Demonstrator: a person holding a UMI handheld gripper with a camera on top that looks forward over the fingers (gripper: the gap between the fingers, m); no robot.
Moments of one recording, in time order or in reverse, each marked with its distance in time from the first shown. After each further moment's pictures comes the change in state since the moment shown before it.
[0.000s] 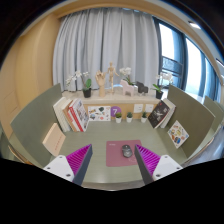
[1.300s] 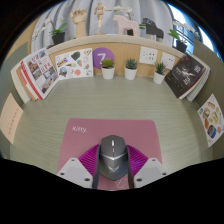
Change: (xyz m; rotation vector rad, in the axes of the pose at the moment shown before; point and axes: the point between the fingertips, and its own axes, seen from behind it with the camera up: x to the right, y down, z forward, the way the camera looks) arm 0.093 0.181 0.372 -0.352 -0.036 -0.032
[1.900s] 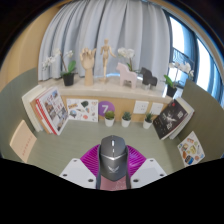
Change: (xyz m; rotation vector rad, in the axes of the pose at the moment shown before) arm -0.016 -0.149 -0.150 0.284 0.061 -0.051
